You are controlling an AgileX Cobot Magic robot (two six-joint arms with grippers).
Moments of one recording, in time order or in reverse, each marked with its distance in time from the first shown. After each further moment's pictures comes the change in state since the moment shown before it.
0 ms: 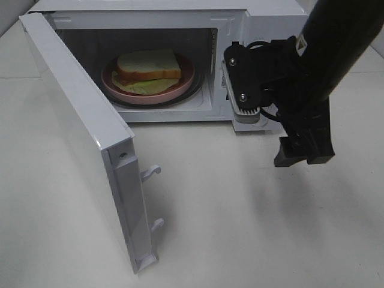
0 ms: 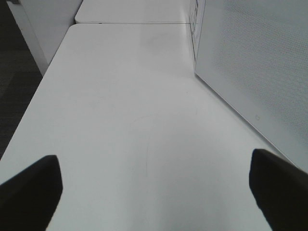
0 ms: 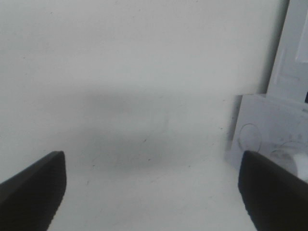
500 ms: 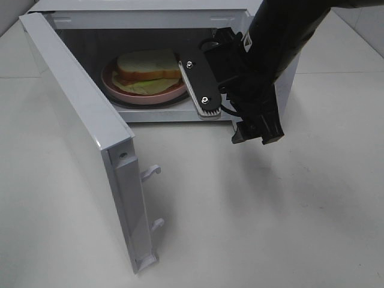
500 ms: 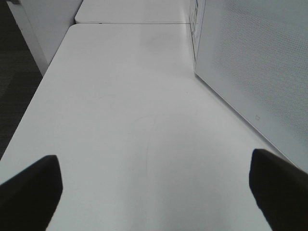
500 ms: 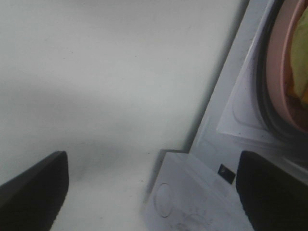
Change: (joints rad) left arm 0.000 0.000 0.000 0.000 0.000 0.000; right arm 0.047 0.157 -0.126 -0.031 -0.190 -0.185
